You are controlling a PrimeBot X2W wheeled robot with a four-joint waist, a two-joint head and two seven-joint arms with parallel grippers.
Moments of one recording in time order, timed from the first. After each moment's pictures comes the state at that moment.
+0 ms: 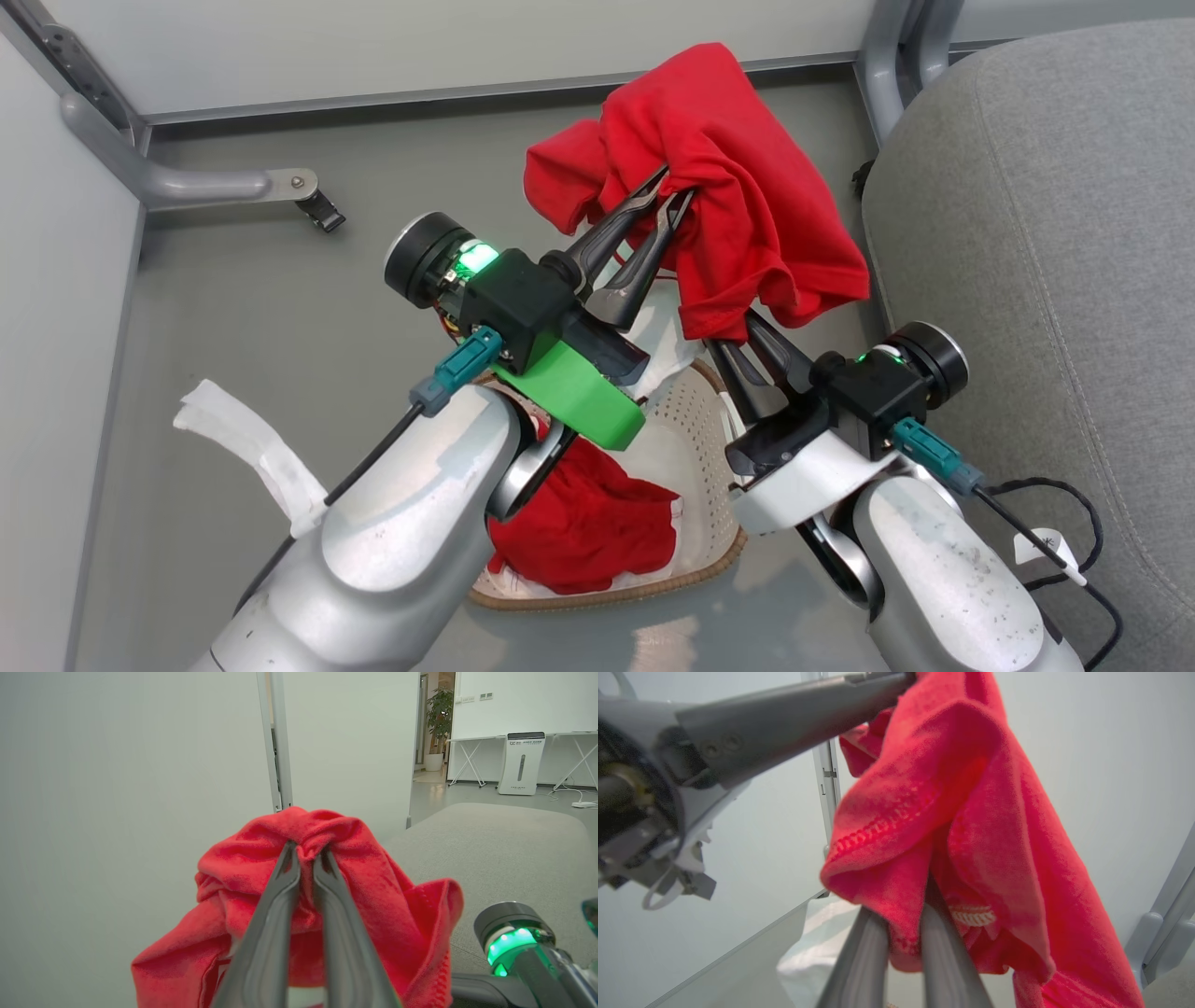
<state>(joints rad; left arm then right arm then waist) -0.70 0.12 -0.75 0.26 -0.42 -0.06 -0.26 -0.39 -0.05 0.40 0.15 0.14 0.13 -0.26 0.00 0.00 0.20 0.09</state>
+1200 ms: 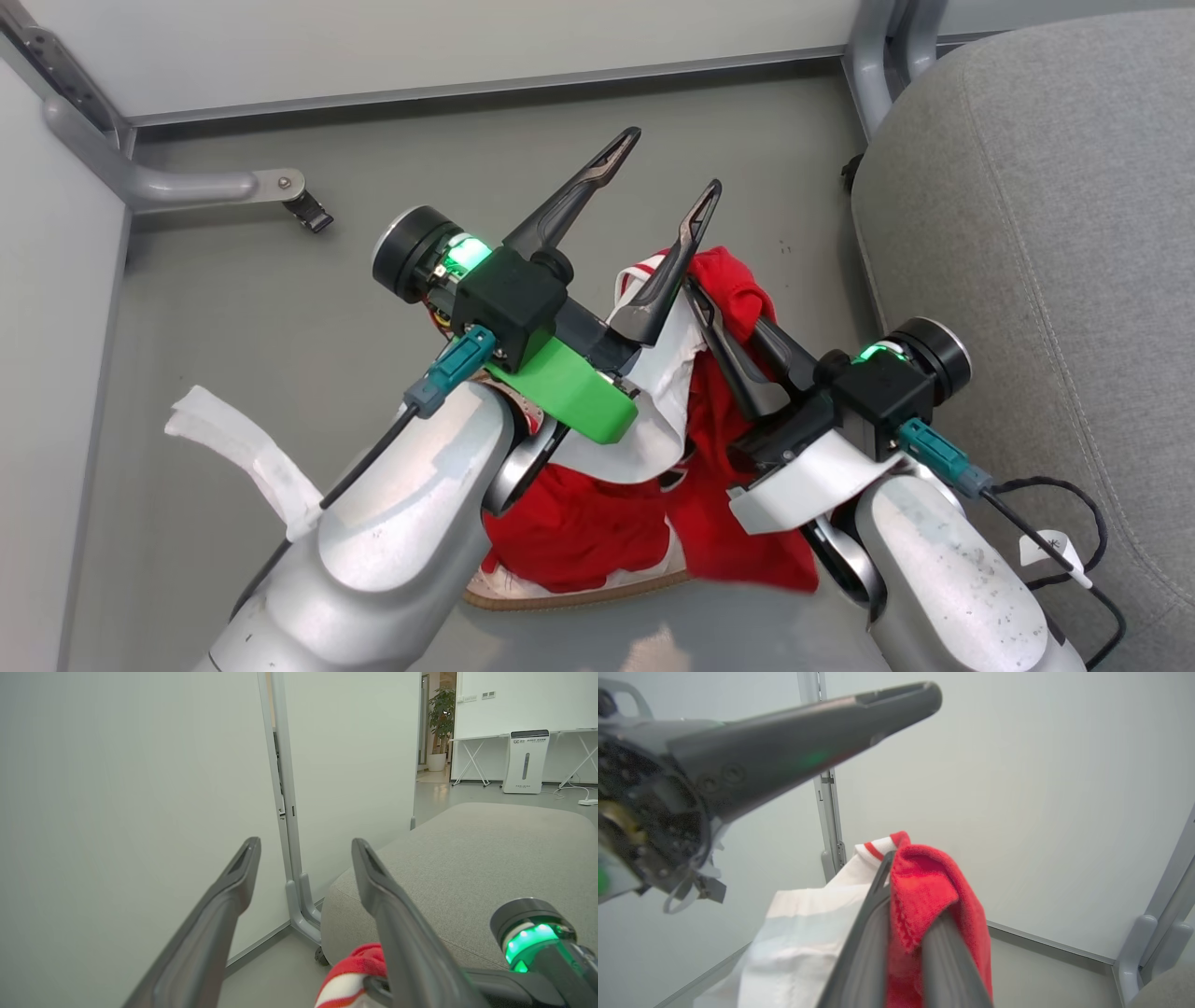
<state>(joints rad) -0.69 0.10 -0.71 0.26 -0.37 -0.07 -0.26 -0.38 -0.05 0.40 0.12 0.14 0.13 -0.26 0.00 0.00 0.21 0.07</state>
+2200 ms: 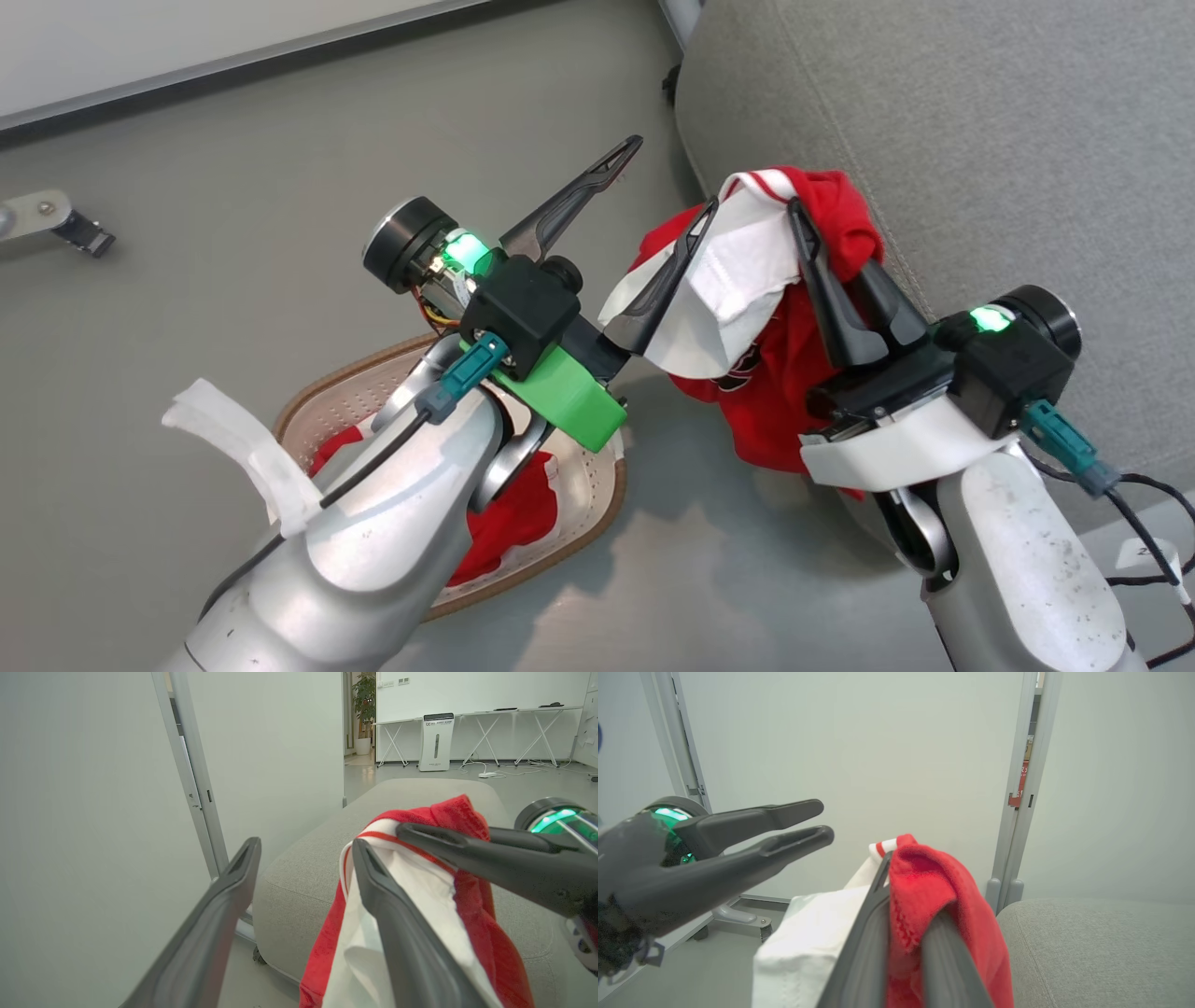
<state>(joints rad) -0.72 0.15 -0.74 0.25 -0.31 -0.08 -0.25 -0.35 -0.05 0.24 -0.03 0.13 0.13 -0.26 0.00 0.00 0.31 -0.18</state>
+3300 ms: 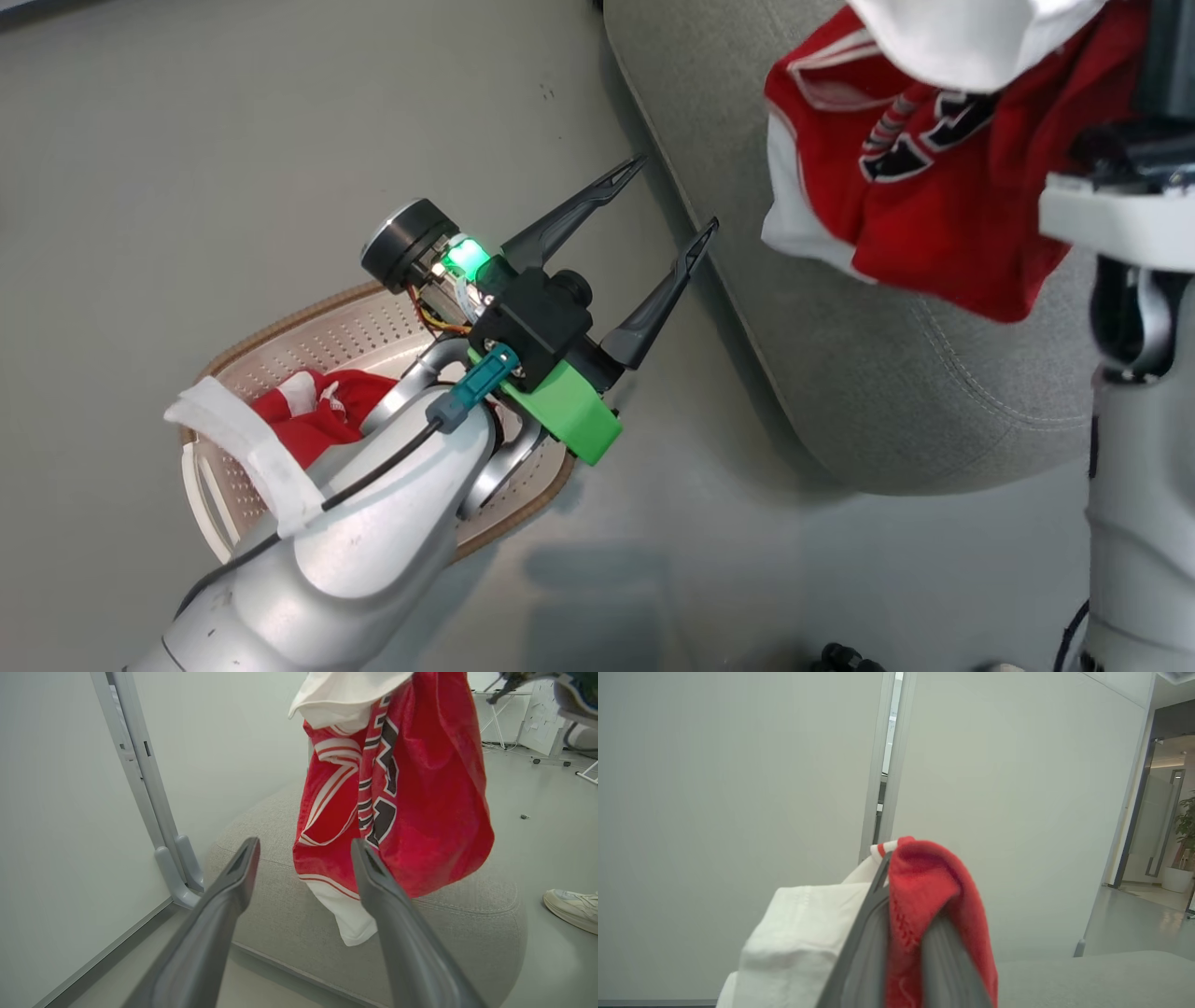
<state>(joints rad) -0.73 0.20 -0.80 0.23 -0.30 -0.08 -0.21 -0.62 -0.05 -0.14 -0.10 0.06 0.13 -0.26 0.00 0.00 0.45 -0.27</state>
